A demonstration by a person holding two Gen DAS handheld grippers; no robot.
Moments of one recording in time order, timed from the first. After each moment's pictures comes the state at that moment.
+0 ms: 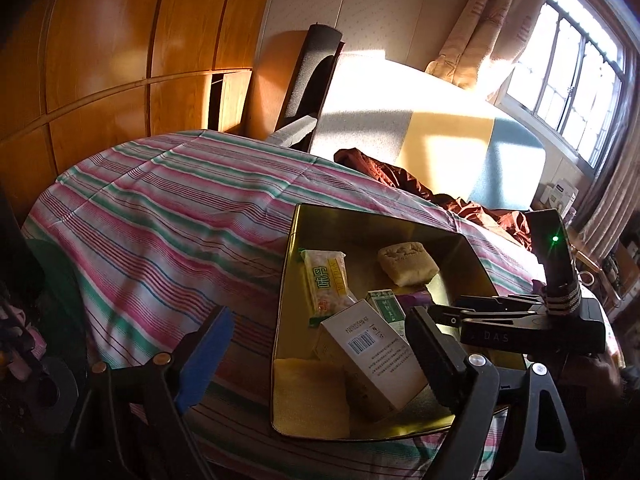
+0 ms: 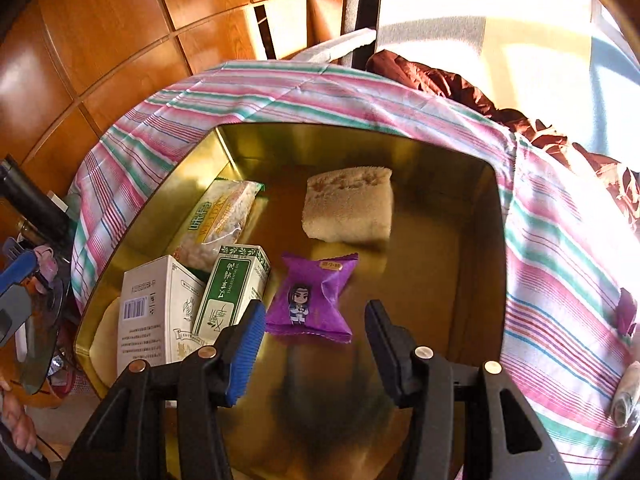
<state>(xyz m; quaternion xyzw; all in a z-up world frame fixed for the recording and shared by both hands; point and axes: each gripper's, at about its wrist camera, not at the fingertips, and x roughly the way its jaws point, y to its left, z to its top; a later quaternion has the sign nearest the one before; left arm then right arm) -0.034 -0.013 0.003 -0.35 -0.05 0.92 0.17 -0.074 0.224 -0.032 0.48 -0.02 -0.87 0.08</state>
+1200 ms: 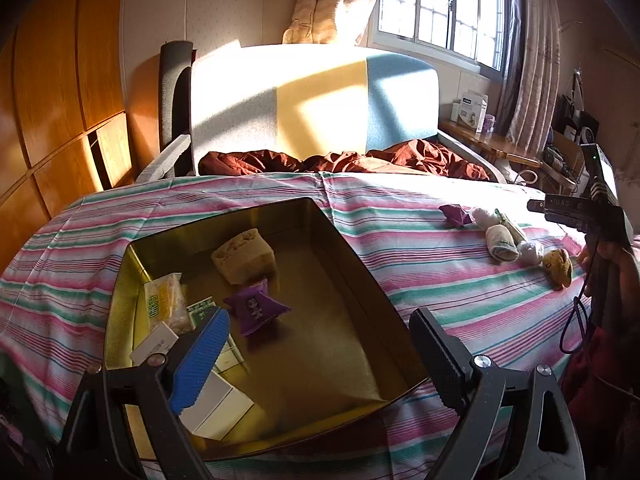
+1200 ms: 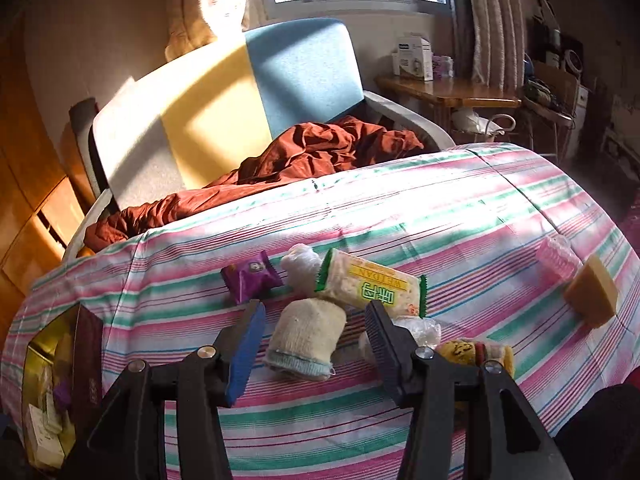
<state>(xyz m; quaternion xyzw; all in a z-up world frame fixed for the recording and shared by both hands) 0.015 0.154 0.015 -0.33 0.10 0.88 0.32 0.112 0.566 0.003 0.31 -0.26 -0.86 -0.32</state>
